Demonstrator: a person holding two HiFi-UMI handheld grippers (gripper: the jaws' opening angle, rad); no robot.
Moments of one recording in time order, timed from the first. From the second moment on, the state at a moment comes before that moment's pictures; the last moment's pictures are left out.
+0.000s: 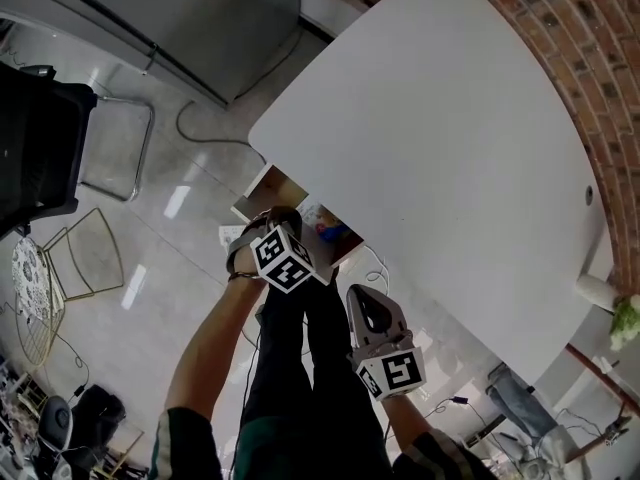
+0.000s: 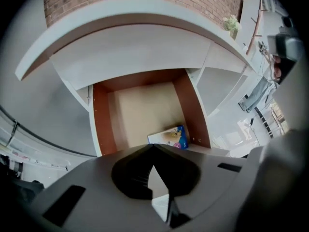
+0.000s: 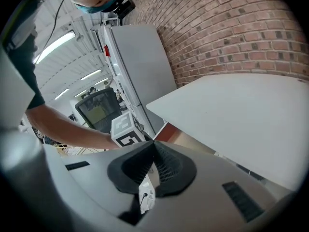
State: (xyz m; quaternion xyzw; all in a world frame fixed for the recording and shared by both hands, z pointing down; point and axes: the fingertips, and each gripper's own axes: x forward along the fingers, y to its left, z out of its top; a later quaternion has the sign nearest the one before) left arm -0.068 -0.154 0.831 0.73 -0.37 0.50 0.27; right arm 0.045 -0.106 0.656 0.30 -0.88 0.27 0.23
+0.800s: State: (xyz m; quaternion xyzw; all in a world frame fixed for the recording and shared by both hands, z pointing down) left arm -0.065 -0.148 0.659 0.75 -0.43 0.44 0.25; right arm 0.035 -0.147 0.553 0.30 -0.89 0.25 0.21
